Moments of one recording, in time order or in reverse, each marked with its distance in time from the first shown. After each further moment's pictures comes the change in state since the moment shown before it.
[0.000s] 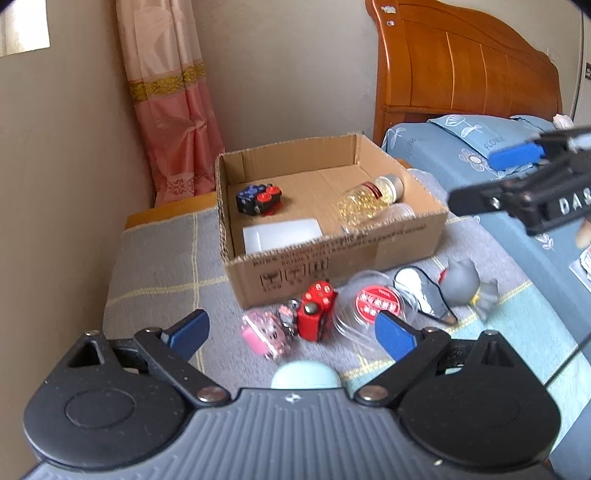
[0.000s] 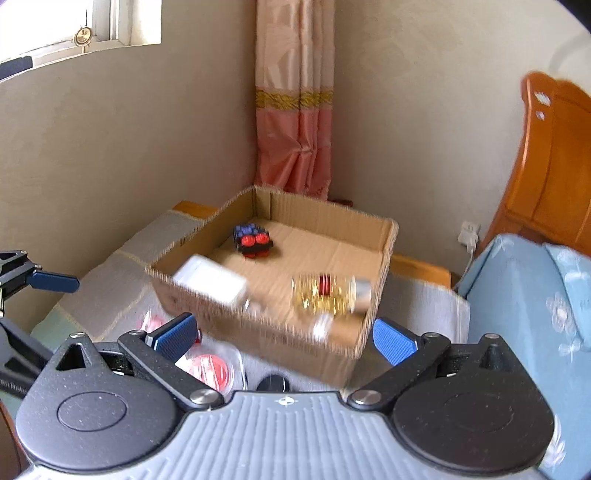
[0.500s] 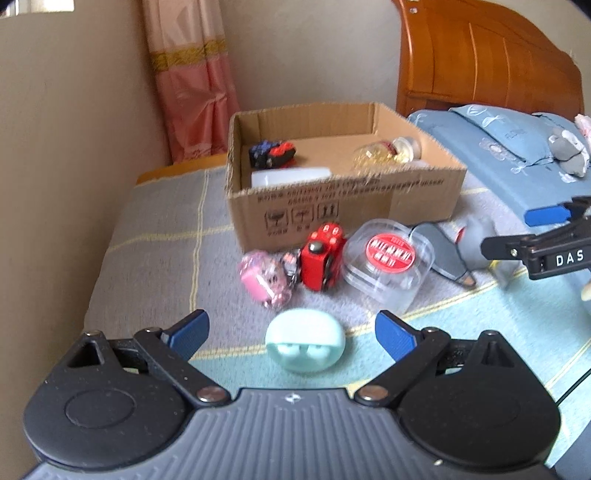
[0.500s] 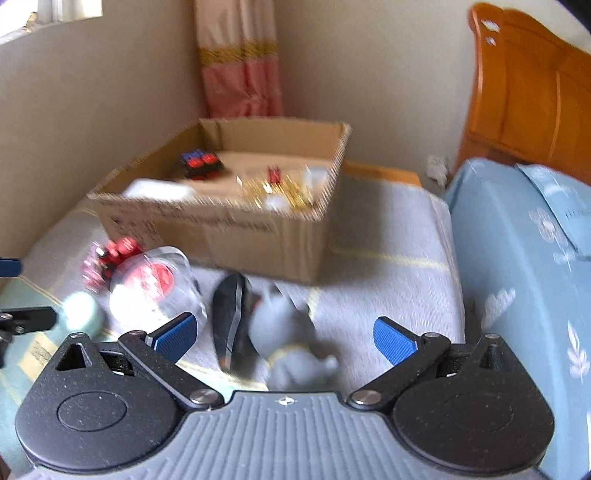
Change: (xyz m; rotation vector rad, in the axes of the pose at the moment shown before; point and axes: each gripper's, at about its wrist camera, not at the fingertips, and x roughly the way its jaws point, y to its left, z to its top) left arm 0.020 -0.008 -0.045 -0.057 0.033 0.061; right arm 0.034 -0.020 -0.091 0.159 0.081 -0.092
